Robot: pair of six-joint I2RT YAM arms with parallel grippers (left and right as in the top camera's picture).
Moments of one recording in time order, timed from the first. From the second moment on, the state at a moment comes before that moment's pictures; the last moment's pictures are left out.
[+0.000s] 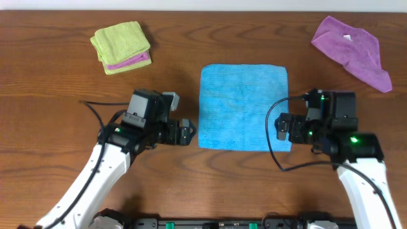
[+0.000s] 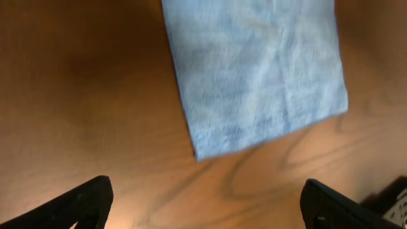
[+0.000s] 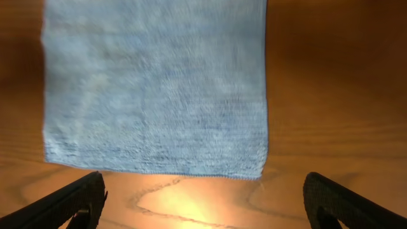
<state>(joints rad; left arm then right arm) -0.36 1.28 0.82 -0.54 0.41 -0.32 0.03 1.13 0.88 -0.85 -0.16 0.19</state>
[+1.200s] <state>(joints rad) -0.26 1.59 0.82 -0.31 0.69 -0.48 -0.21 1.24 0.71 -0.65 -0.43 0.26</state>
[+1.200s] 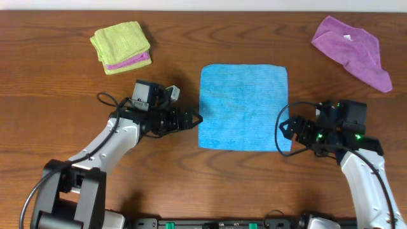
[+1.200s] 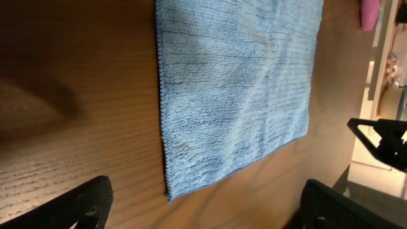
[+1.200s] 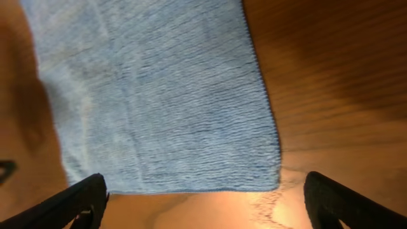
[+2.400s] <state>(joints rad) -0.28 1.64 0.82 -0.26 0.67 -0.73 -0.32 1.49 0.71 -0.52 -0.50 0.24</state>
